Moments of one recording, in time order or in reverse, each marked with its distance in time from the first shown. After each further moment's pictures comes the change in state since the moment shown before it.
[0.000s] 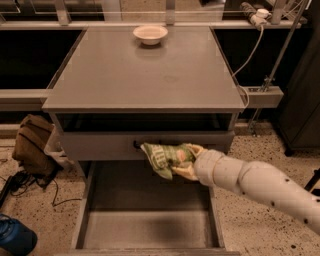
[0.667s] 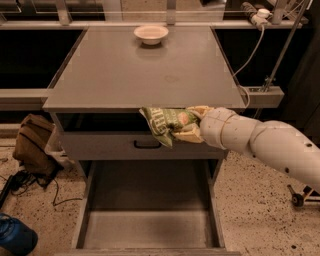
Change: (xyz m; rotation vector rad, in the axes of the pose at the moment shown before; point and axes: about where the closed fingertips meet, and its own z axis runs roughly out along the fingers) arm -0.115 -0.082 -0.037 0.141 -0.082 -0.165
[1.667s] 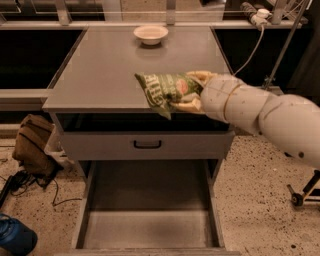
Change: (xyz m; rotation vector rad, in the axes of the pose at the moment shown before) arm -0.090 -0.046 -0.026 0.123 -0.105 -0.197
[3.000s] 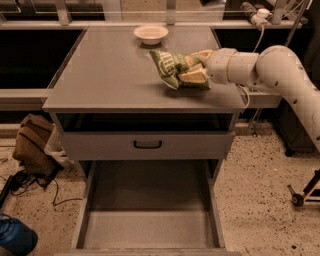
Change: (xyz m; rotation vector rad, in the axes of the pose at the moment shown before) arm 0.087 -0.088 0.113 -0.159 -0.053 0.234
